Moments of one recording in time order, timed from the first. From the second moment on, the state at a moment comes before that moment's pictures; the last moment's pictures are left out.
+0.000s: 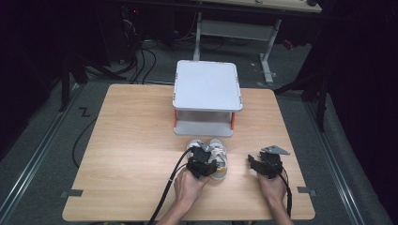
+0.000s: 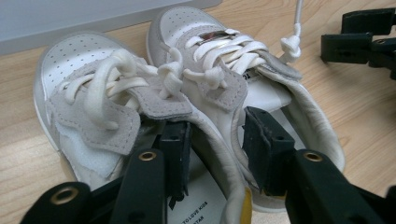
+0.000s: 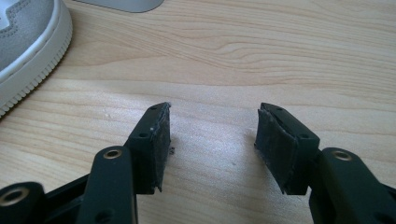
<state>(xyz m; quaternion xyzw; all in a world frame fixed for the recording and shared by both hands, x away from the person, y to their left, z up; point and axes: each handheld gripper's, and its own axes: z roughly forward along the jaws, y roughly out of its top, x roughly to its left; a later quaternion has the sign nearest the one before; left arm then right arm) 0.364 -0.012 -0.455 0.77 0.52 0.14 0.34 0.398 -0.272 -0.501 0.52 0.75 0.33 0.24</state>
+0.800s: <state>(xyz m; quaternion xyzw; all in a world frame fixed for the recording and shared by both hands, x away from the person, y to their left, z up) 0.352 0.008 -0.445 0.78 0.49 0.14 0.37 0.398 -0.271 -0.501 0.52 0.75 0.33 0.24</state>
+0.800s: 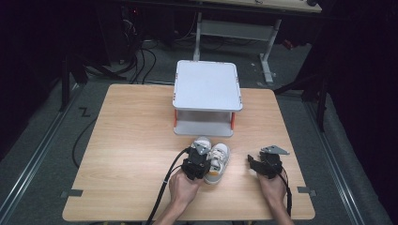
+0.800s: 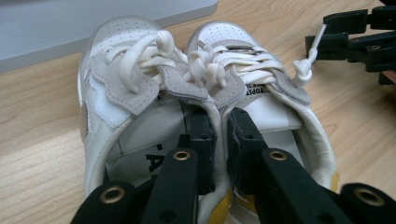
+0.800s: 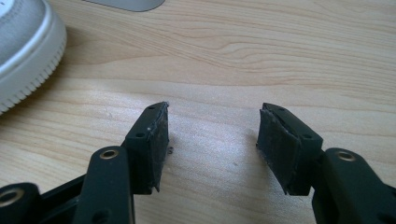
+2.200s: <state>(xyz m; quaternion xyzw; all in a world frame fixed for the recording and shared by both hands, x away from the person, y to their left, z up) 0.405 0.027 -0.426 0.77 0.49 0.17 0.39 0.400 -0.242 -0.440 0.43 0.78 0.43 0.18</state>
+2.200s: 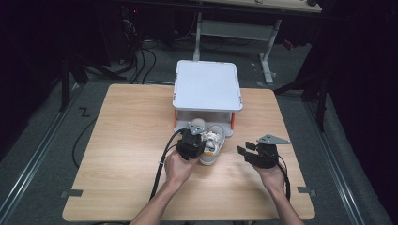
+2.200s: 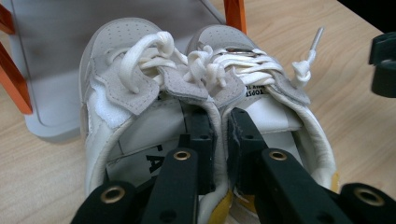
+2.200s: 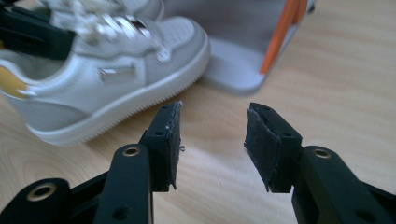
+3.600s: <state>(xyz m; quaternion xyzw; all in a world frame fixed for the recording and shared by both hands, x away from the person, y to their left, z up) 0.471 0.024 -0.447 0.73 0.54 0.20 0.36 0.509 -0.166 -0.341 0.42 0.76 0.43 0.24</state>
